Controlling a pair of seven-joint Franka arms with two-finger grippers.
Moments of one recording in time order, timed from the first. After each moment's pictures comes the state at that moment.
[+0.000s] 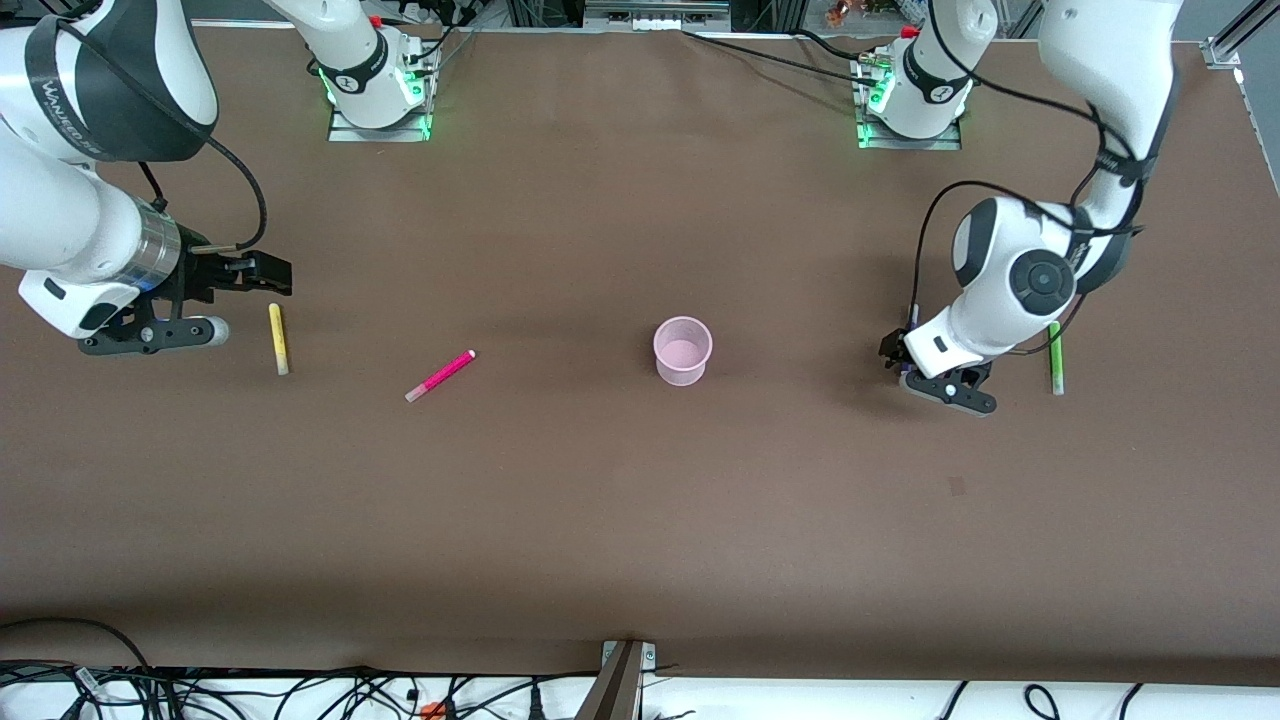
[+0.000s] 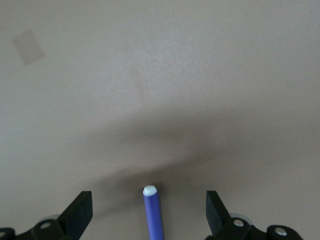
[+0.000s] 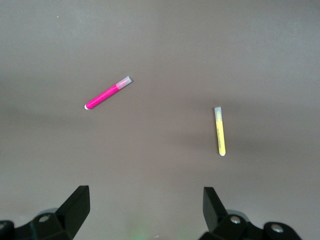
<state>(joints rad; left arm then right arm) -0.15 0.39 0.00 -2.13 -0.01 2.50 0.19 0.11 0.19 0.01 -1.59 0.00 1.59 0.02</state>
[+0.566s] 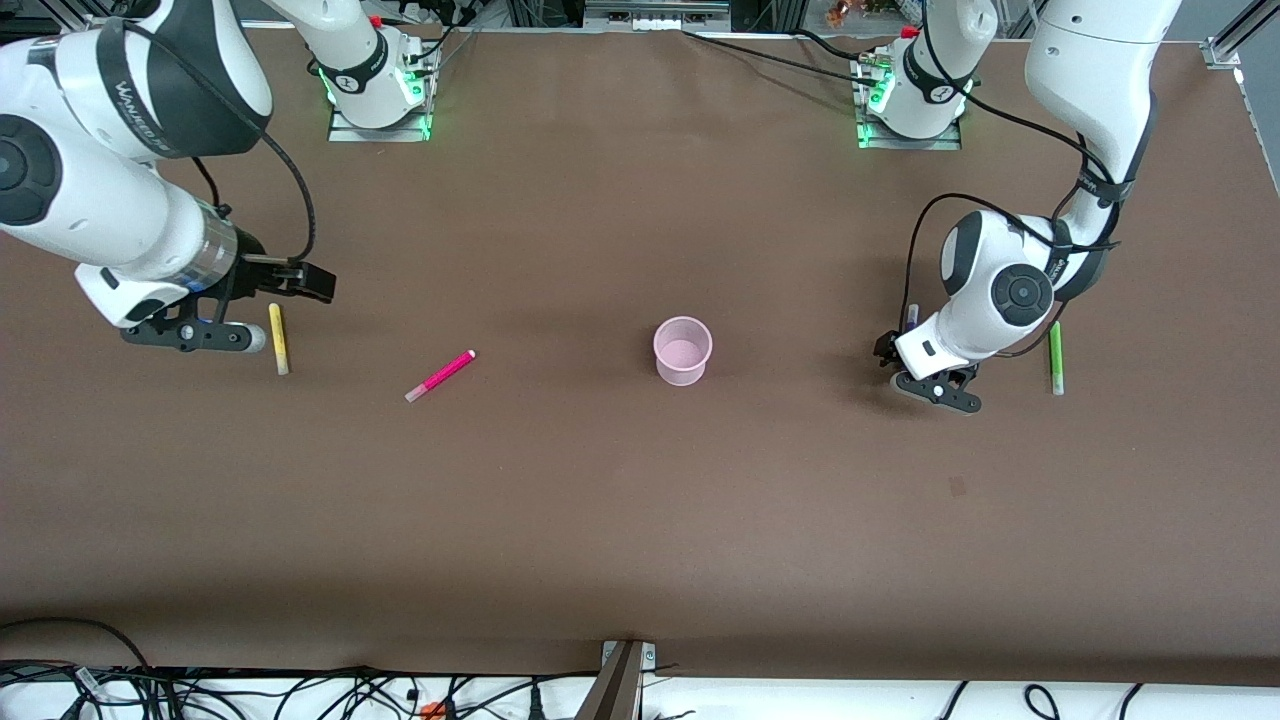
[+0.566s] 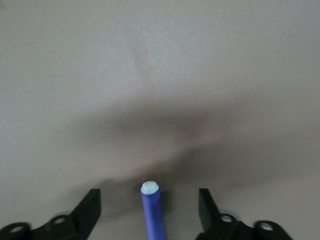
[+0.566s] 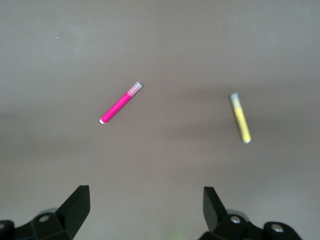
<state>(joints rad) -0.13 0.44 0.00 -2.17 -0.01 2.53 0.20 0.15 0.19 0.05 -1.64 0.02 1.65 0.35</state>
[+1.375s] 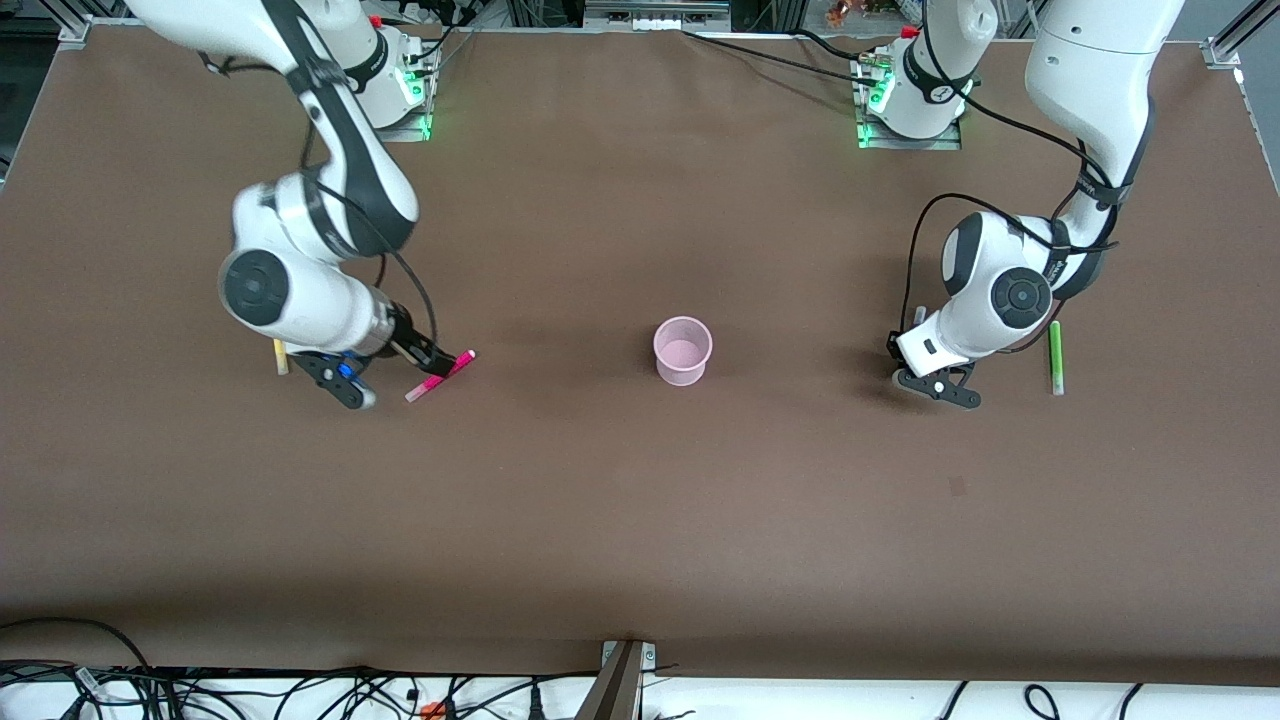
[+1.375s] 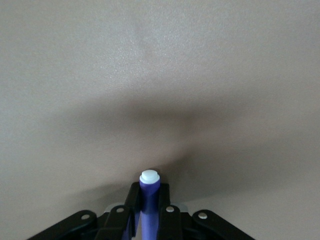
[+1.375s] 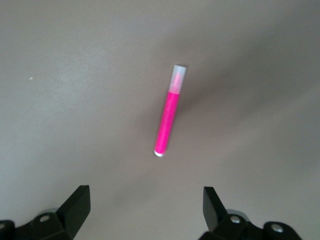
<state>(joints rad) -0.13 0.45 0.00 -2.18 -0.01 2.53 0.20 0.27 0.43 0.06 -1.83 0.16 2.13 0.95</state>
